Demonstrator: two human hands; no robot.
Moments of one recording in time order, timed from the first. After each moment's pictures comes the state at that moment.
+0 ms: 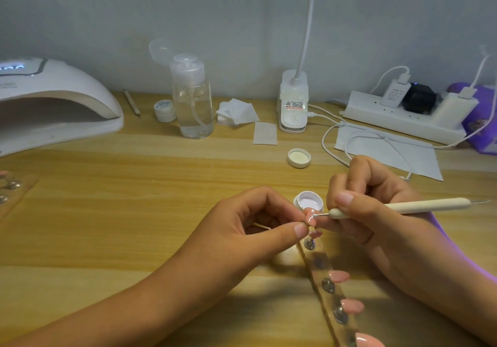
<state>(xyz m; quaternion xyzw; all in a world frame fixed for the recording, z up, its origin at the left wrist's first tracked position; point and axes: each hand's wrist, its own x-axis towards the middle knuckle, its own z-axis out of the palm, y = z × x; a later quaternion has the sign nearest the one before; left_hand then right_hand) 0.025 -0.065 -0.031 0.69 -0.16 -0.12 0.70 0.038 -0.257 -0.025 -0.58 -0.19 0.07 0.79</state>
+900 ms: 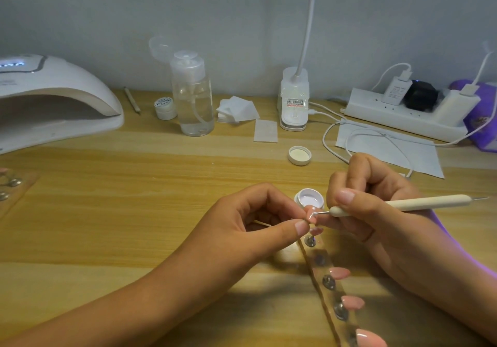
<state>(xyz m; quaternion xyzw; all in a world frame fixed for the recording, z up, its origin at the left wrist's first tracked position) 0.026 -0.065 -0.031 0.69 -0.17 -0.11 0.70 0.041 -0.259 -0.027 -0.59 -0.20 0.08 0.78</state>
